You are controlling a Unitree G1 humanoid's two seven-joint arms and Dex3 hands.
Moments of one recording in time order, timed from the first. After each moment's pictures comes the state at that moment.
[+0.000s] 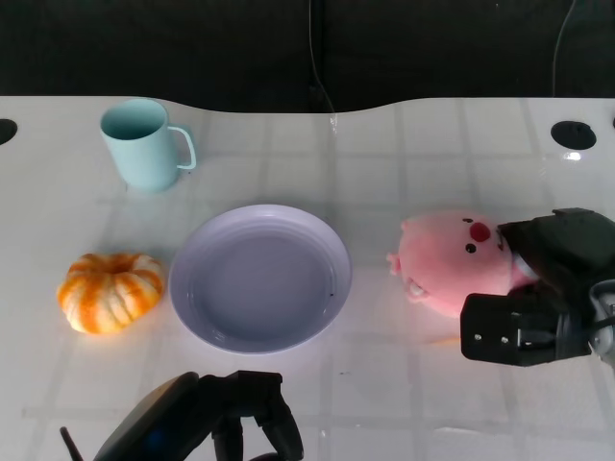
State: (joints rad) left arm 0.29 0.29 -0.21 -0.36 0.28 -0.09 -0.29; right arm -0.63 -0.34 0.54 0.86 -0.84 0.01 -0.21
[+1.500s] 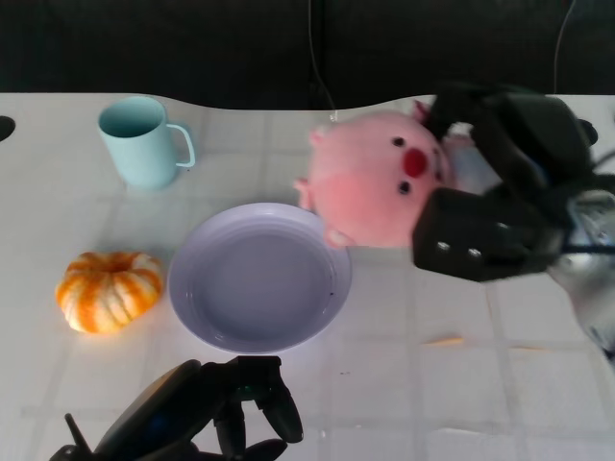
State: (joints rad) left arm 0.24 0.29 -0.22 -0.35 0.26 -0.03 -0.30; right arm -0.65 -0.25 0.34 0.34 -0.67 0.01 -0.11
